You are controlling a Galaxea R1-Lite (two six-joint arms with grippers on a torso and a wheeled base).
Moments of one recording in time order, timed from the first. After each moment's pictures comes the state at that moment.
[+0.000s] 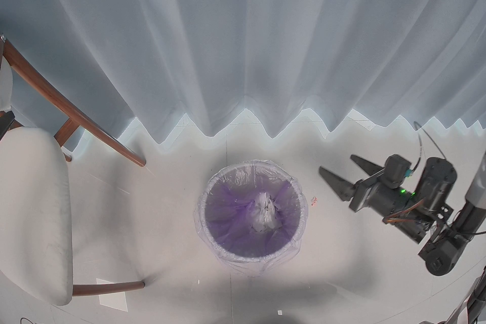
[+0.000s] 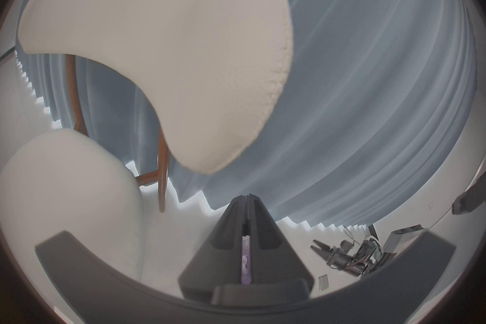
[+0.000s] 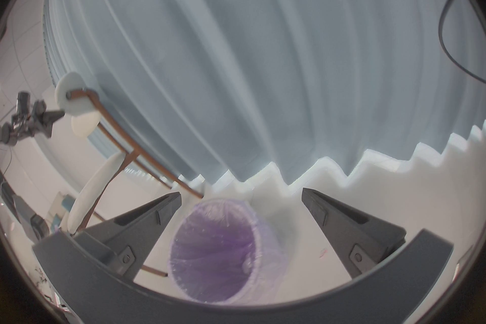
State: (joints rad) left arm -0.09 0.77 -0.68 -0.18 -0.17 -0.47; right arm 0.32 1.92 -0.33 -1.55 0.12 0.19
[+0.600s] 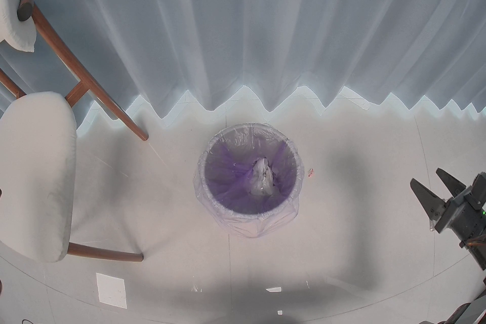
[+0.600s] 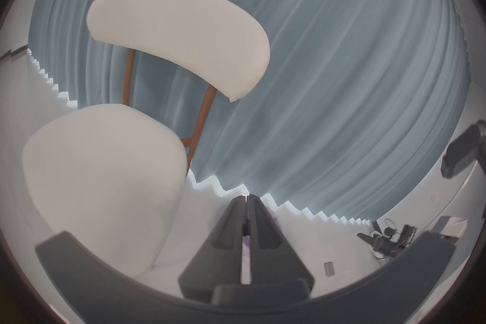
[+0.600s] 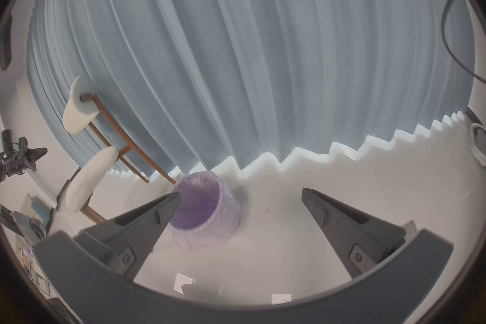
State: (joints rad) left arm -0.02 0.43 -0.42 -0.15 -0.18 -0.48; right arm 0.11 1.22 -0.04 -1.15 0.05 0.16
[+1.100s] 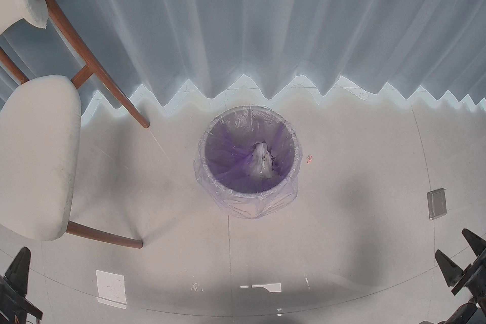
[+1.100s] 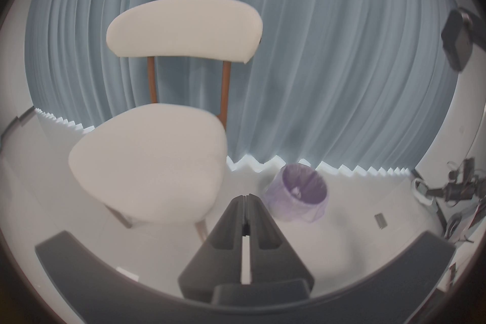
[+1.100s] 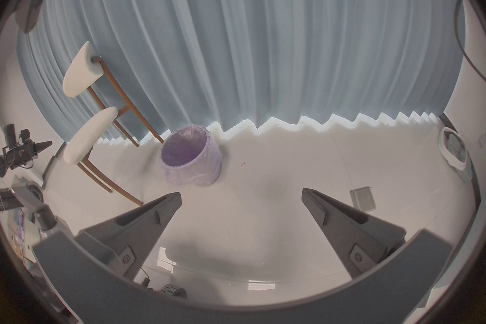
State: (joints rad) left arm 0.03 0.20 -0.13 -0.11 -0.11 -0.18; right arm 0.08 0.48 -0.02 -0.27 -0.02 0.08
